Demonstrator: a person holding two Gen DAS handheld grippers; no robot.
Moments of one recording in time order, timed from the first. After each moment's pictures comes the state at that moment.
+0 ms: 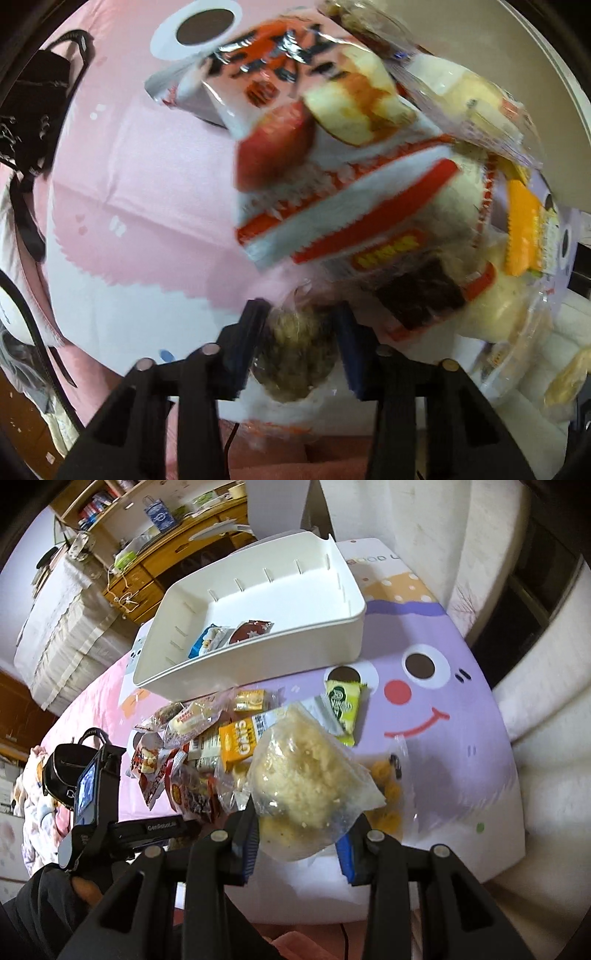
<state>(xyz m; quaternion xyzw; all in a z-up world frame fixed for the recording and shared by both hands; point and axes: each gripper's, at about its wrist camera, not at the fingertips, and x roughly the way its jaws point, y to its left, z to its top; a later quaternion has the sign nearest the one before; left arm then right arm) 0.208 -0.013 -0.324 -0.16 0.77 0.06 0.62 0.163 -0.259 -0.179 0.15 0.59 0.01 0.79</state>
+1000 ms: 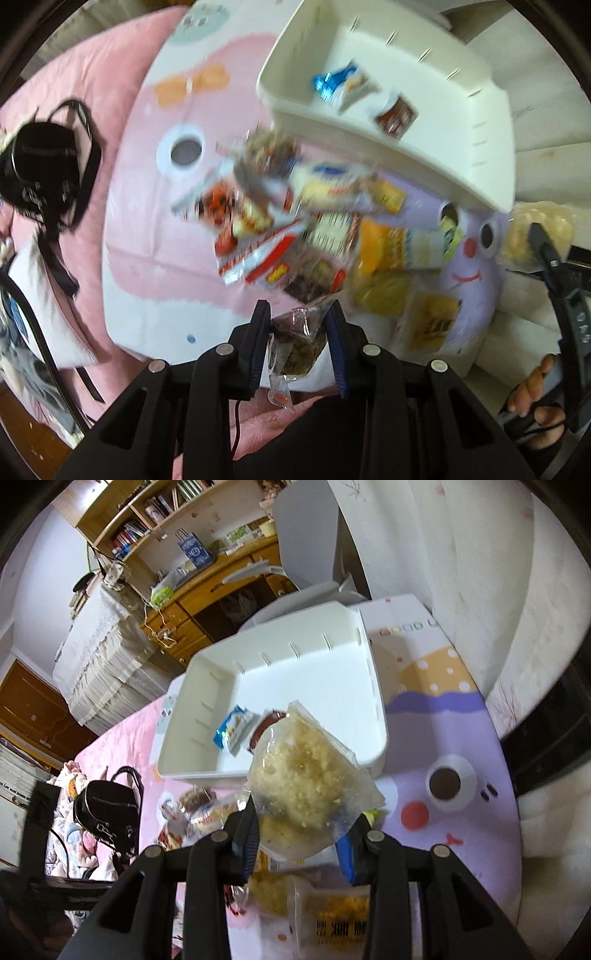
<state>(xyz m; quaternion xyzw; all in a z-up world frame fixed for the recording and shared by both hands) 0.242 -0.041 -0.180 -0.11 0.73 0.02 0.67 0.251 -0.302 -0.154 0.18 0.51 0.09 0.83</state>
